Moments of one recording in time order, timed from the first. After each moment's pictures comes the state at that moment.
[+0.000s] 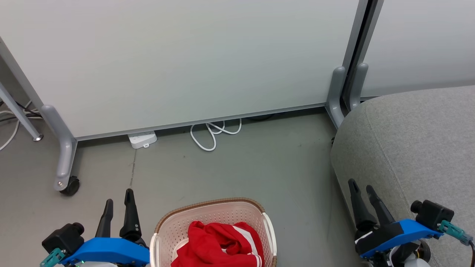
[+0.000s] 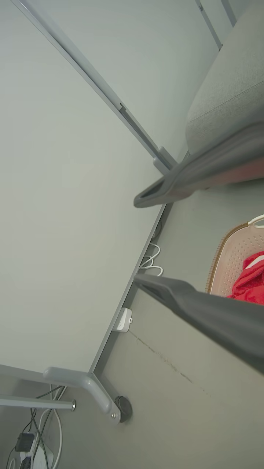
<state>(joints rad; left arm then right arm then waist) -0.02 0.06 -0.02 0.26 -0.68 -0.07 -0.11 -0.12 -0.04 0.03 0.36 0.67 0.13 -0.08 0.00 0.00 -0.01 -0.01</state>
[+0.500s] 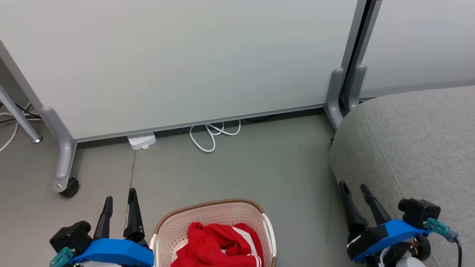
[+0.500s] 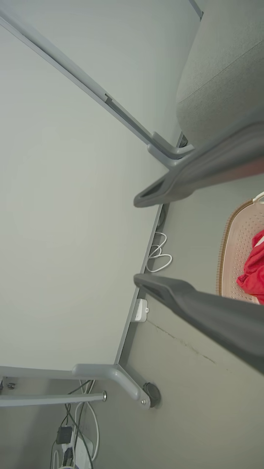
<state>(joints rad) -0.02 0.06 -0.02 0.27 -0.52 -0.06 -0.15 -0.13 -0.04 0.06 0.37 0.50 0.13 -0.11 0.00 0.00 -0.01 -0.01</state>
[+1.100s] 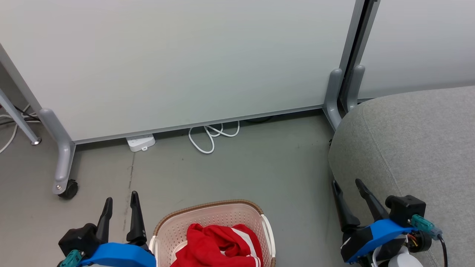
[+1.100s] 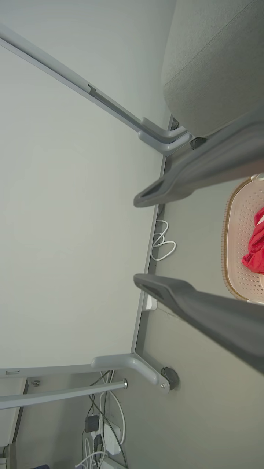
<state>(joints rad) -0.02 0.05 -0.02 0.29 -0.39 -0.06 -0.20 -0.14 -0.04 0.08 0.37 0.29 0.13 -0.13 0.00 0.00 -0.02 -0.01</state>
